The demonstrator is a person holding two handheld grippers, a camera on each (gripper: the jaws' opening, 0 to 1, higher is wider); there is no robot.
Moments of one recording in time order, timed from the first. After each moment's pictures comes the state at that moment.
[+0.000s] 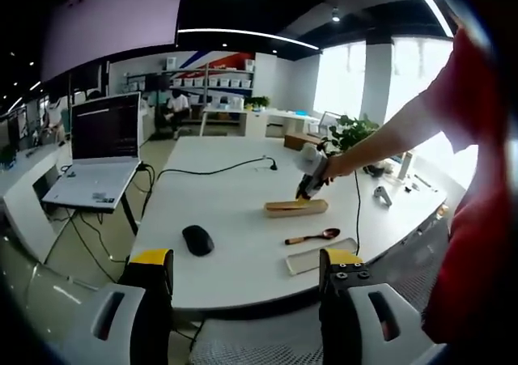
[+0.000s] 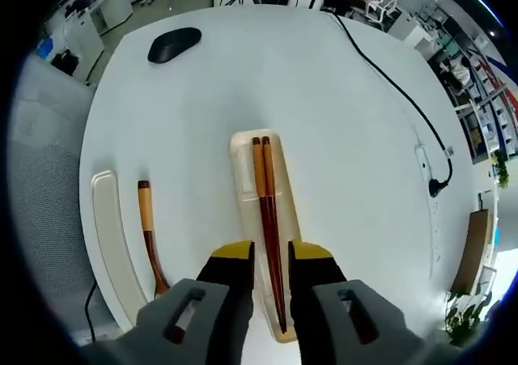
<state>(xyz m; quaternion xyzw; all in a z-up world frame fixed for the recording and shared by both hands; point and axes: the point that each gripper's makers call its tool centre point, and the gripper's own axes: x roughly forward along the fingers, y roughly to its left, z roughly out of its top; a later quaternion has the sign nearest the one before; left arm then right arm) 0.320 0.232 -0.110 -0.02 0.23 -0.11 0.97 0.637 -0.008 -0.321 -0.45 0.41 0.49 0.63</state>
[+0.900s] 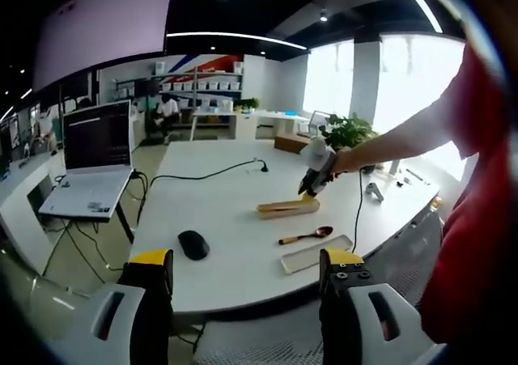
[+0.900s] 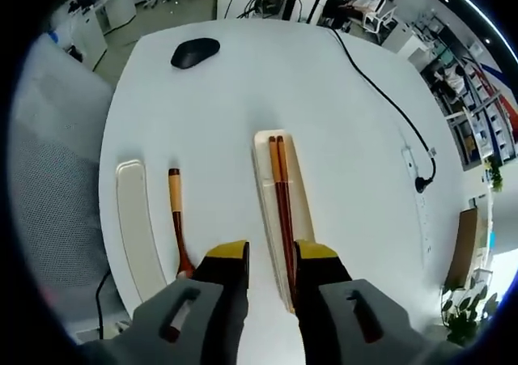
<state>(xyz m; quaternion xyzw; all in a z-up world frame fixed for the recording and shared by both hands) 0.317 0.228 -0.102 0.00 0.22 -0.14 0.97 0.602 -0.025 -0.280 -0.45 0.38 0.50 0.64</state>
